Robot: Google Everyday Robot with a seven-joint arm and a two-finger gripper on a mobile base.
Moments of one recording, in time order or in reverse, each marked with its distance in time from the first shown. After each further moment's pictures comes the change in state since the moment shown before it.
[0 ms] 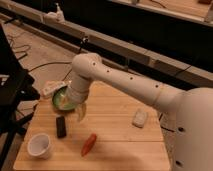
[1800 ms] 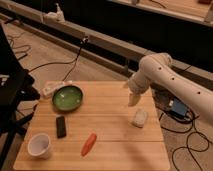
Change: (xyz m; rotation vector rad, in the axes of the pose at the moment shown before) arm 0.227 0.185 -0.121 0.359 0.316 0.781
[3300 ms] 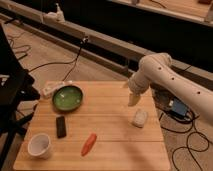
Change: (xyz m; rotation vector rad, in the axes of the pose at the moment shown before) arm 0.001 -0.001 0.000 0.011 -0.002 0.017
